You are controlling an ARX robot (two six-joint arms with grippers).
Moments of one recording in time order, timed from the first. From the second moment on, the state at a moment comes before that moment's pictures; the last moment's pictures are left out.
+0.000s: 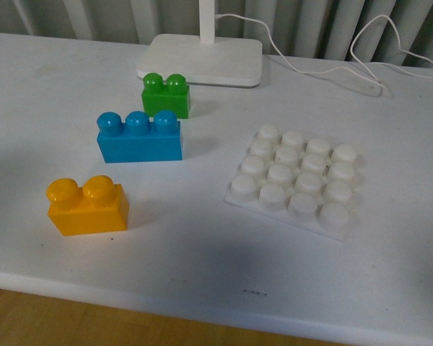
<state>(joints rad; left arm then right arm) -0.10 0.88 0.38 0.15 0.44 0.57 0.00 0.00 0.01 0.00 0.00 0.00</state>
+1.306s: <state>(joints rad) -0.23 1.75 0.99 -0.41 0.31 1.36 0.00 0.00 0.01 0.00 0.00 0.00</state>
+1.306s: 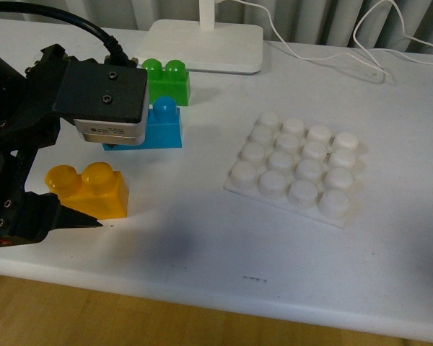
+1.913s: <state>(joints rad) -0.26 1.76 1.03 -0.50 0.28 1.35 0.00 0.00 0.01 0.00 0.00 0.00</state>
